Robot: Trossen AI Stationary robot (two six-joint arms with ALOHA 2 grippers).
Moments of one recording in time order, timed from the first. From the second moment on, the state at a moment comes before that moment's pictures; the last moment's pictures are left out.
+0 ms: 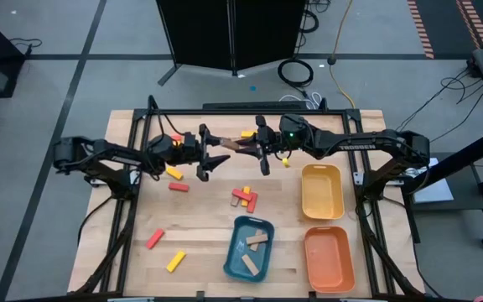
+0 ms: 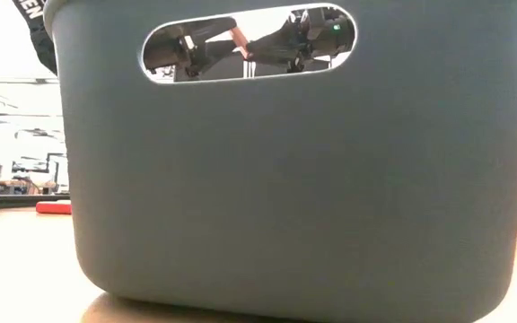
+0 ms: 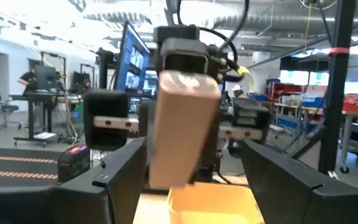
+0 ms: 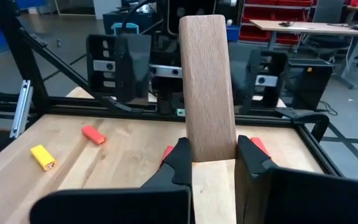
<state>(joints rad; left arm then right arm) 0.25 1.41 0.47 1.24 0.23 -0.09 -0.25 1.54 1.01 0.37 -0.31 -0.06</state>
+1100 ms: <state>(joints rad) 0.25 1.45 0.54 1.25 0.22 -0.02 -0.26 1.54 1.01 0.38 -0.32 -0.08</state>
